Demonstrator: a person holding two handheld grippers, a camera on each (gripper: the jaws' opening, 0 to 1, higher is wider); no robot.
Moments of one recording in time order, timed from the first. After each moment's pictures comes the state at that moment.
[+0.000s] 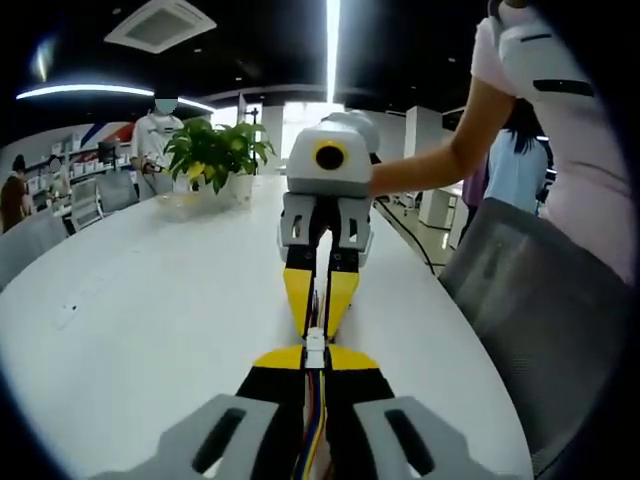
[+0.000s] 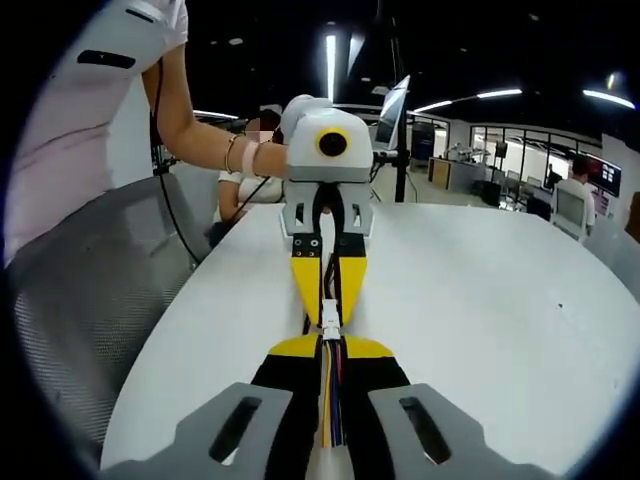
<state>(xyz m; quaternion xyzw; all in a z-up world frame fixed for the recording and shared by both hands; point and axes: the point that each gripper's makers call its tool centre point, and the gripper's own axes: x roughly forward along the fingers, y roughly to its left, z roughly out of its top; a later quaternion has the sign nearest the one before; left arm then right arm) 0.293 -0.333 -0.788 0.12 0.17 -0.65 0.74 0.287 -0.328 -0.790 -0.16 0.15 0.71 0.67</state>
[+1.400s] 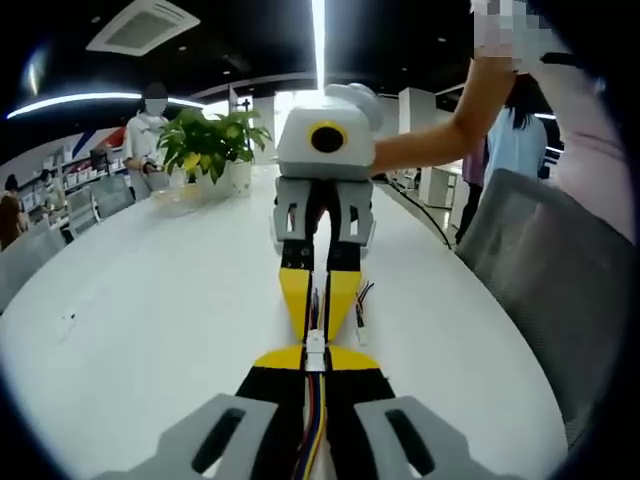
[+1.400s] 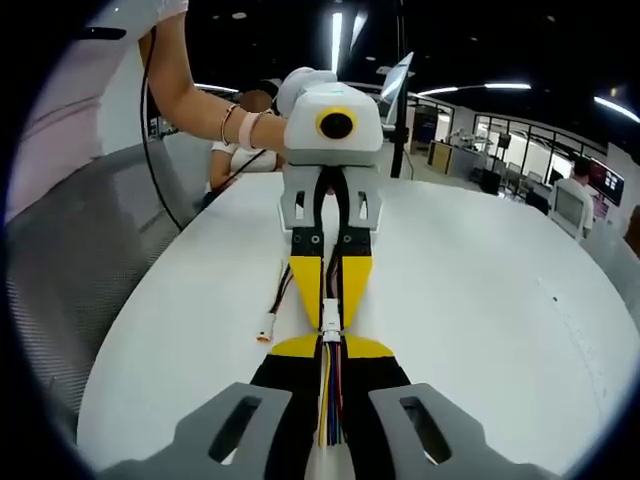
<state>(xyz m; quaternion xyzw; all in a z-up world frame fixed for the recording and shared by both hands) 0.325 -0.339 -0.823 0.17 0.17 -0.65 0.72 0.313 -0.331 -0.827 -0.22 0.18 0.69 0.66</state>
